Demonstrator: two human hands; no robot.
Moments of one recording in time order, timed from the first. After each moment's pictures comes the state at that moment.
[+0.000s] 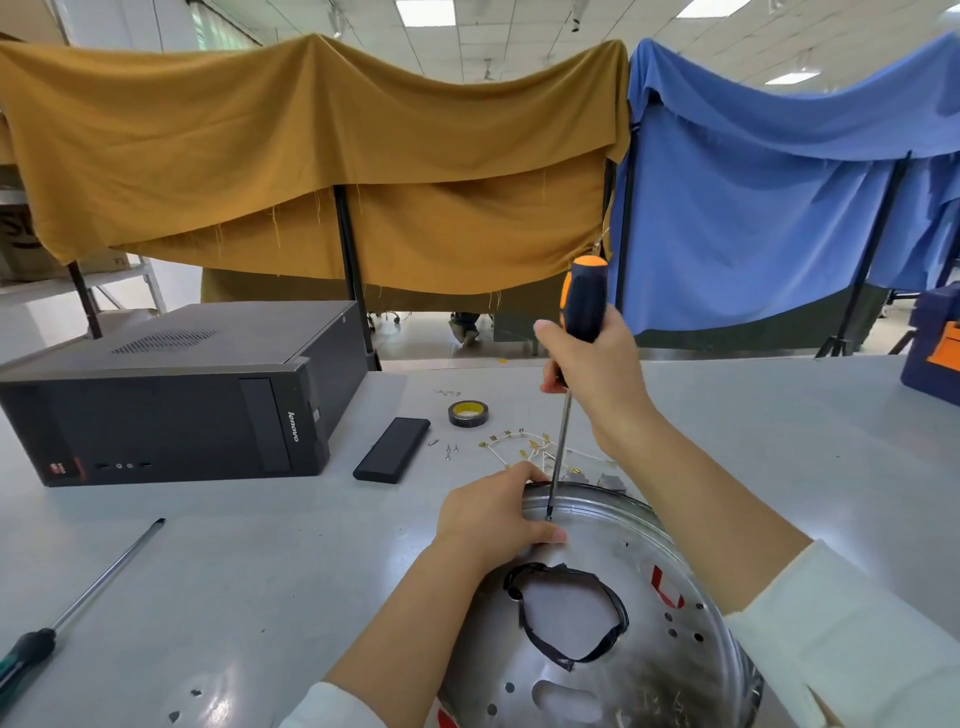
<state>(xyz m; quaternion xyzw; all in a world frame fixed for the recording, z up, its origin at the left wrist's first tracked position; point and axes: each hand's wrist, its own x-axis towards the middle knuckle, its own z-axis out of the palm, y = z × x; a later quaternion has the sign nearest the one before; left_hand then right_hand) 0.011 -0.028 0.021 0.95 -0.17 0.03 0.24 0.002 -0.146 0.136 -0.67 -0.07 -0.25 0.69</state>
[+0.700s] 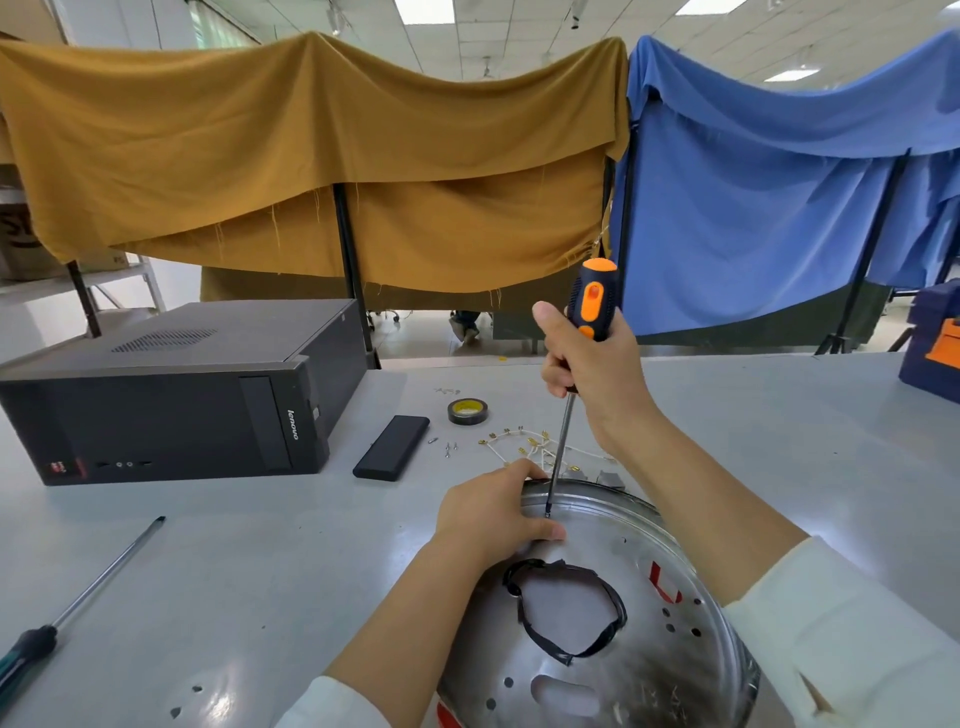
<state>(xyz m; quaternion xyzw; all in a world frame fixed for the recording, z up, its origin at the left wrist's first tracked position) 0.009 -0.027 0.022 0.96 -0.17 0.03 0.24 0.003 -0.151 0.131 -0.60 -0.16 -0.22 0.75</state>
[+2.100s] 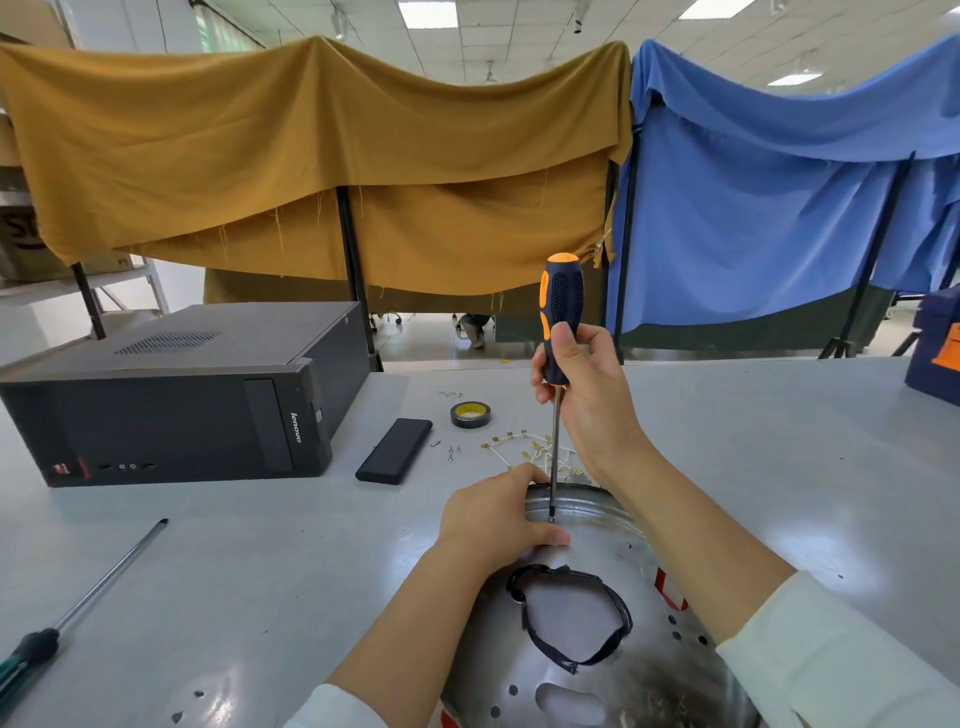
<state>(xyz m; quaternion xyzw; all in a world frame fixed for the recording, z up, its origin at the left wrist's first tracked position) 0.009 -0.029 0.022 0.96 -0.17 0.04 0.24 0.008 -0.143 0.106 -0.56 -0.21 -0.19 0.78</state>
